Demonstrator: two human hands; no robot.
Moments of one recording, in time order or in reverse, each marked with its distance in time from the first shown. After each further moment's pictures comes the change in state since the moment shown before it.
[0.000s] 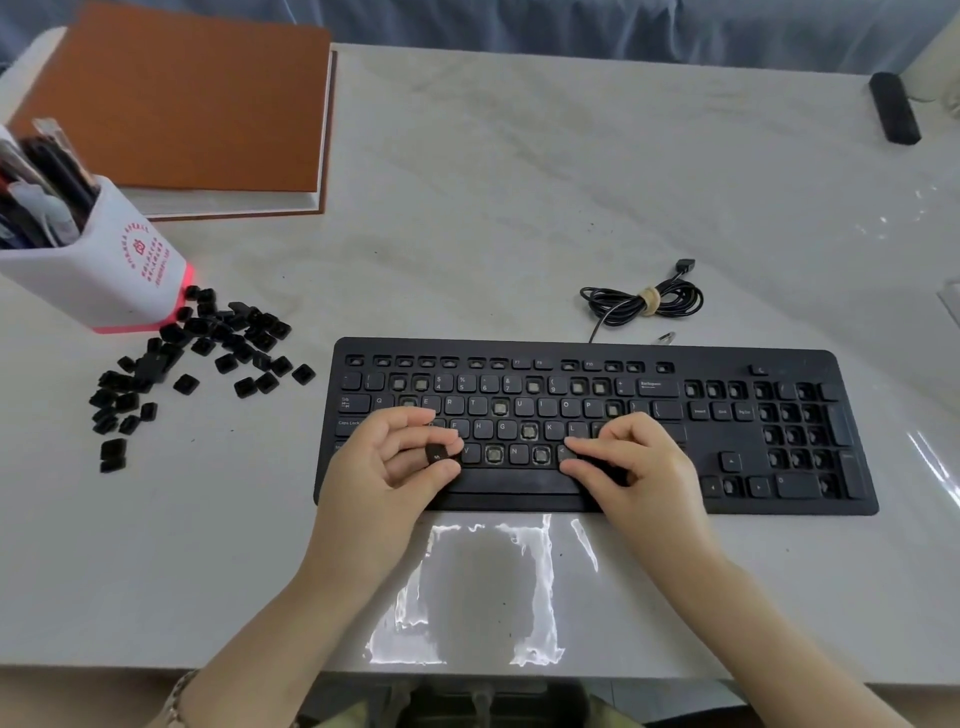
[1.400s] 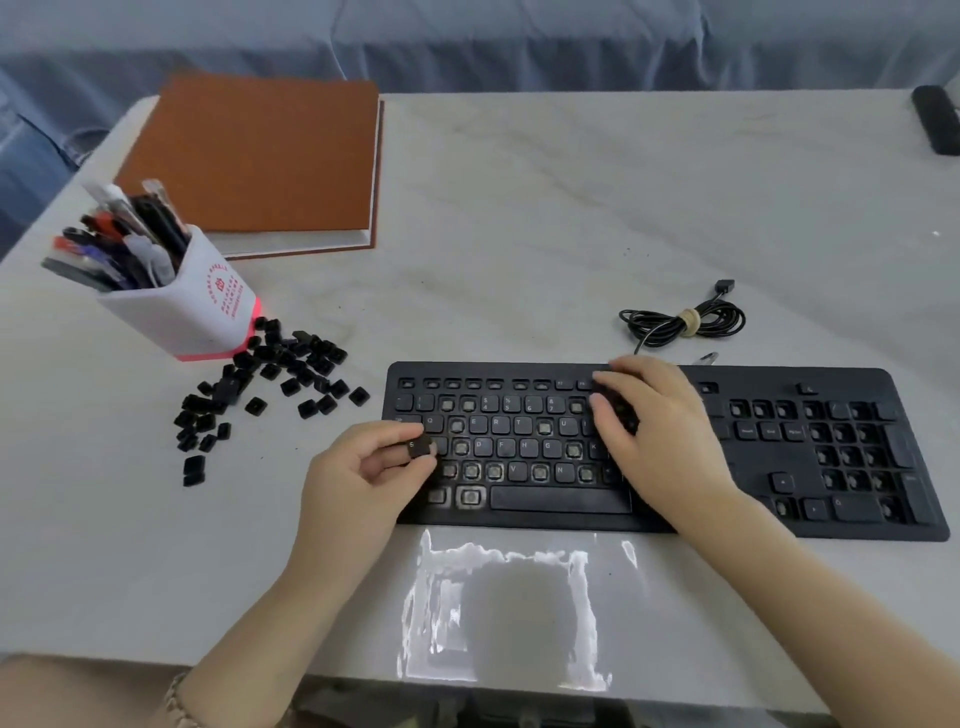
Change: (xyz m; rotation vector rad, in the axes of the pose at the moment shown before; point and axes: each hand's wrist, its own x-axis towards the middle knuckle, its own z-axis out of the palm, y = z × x) left_hand 0.008 0.002 -0.041 0.103 0.160 0.019; right_hand 0.053 -0.014 0.012 -0.304 0.076 -0.232
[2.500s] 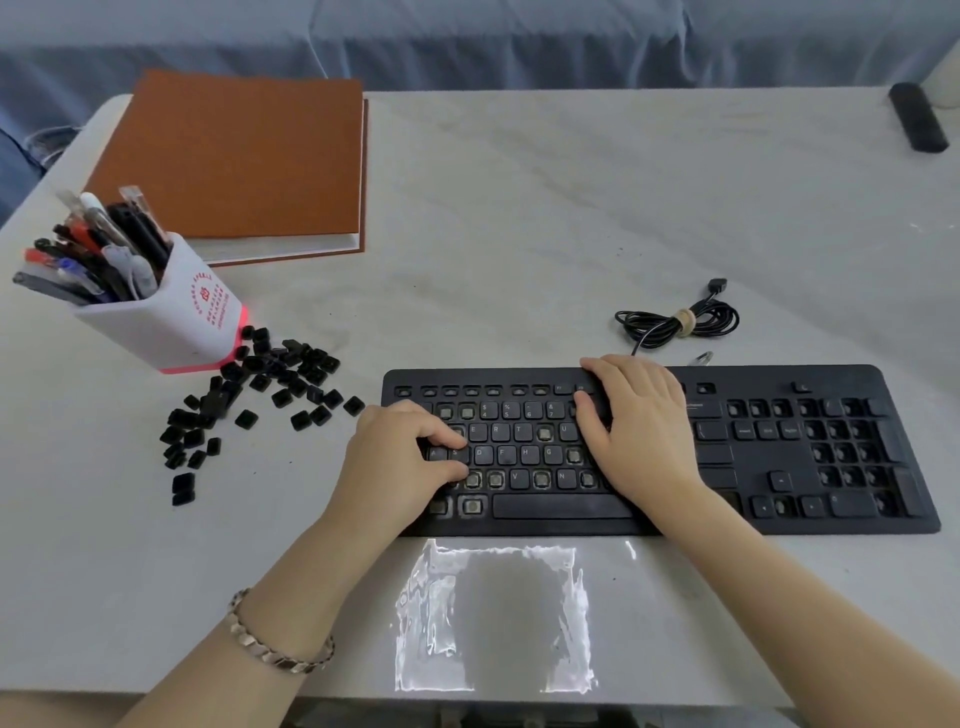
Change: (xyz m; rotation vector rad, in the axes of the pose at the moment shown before) left_hand 0.045 -0.001 0.013 0.575 -0.267 0.136; right_hand 0.006 0.001 0.026 -0.176 0.036 -0.001
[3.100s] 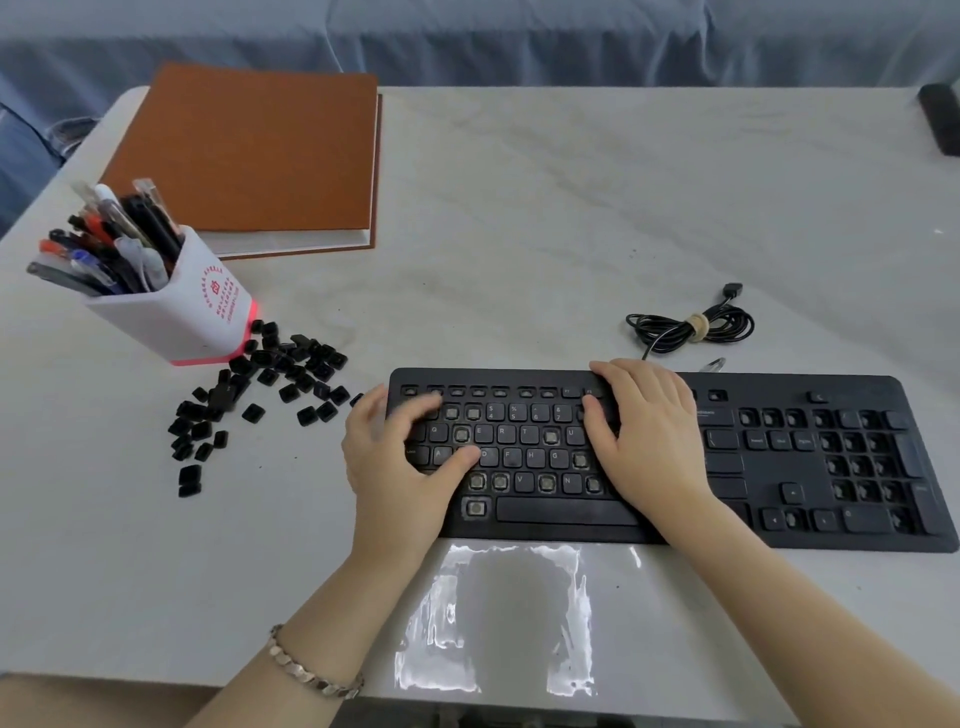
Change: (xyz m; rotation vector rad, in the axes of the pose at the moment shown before) left_hand -0.016 -0.005 0.031 -0.264 0.366 -0.098; right_hand 0.000 0.001 0.001 0.011 0.018 -0.009
